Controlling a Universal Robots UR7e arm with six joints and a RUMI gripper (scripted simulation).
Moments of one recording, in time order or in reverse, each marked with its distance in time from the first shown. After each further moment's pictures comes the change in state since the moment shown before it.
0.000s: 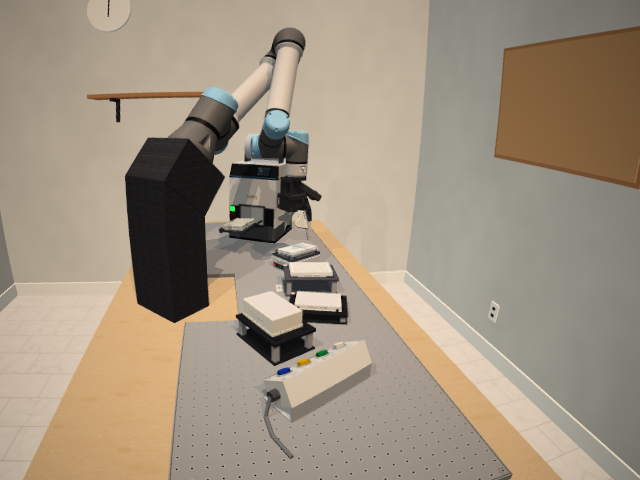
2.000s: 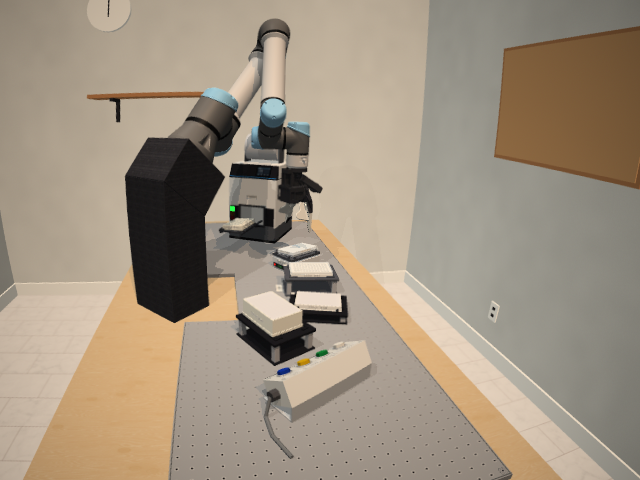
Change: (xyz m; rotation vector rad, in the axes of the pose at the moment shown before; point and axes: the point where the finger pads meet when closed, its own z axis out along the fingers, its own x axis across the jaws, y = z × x) arm 0.006 0.002 -0.030 0.002 -0.003 0.000
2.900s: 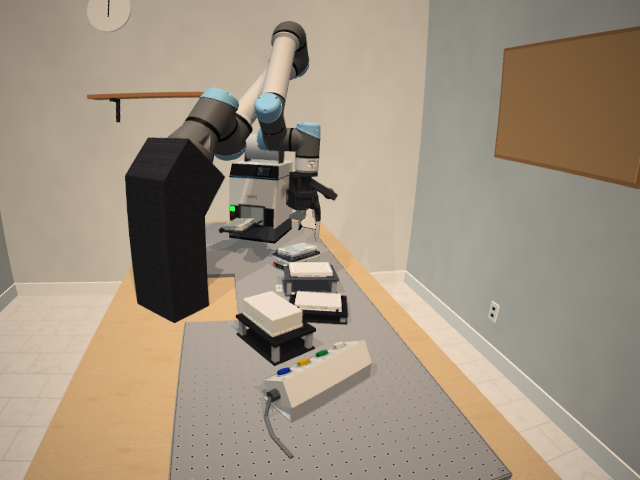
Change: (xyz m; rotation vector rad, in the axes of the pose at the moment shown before) arm 0.095 0.033 0.000 0.001 0.001 0.247
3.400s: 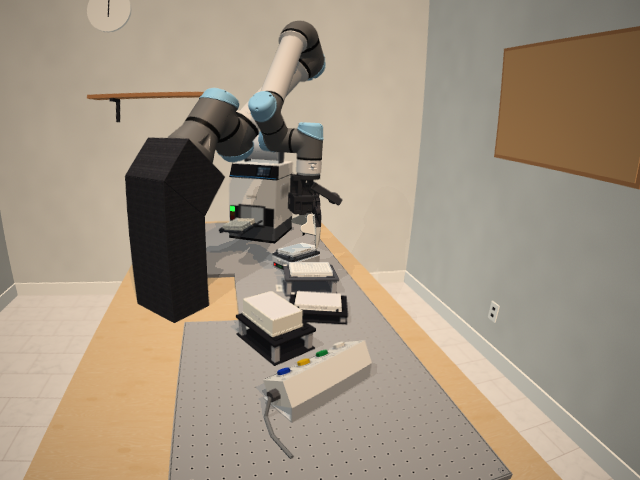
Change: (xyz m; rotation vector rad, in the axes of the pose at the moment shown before) arm 0.059 0.020 0.000 0.000 0.002 0.134
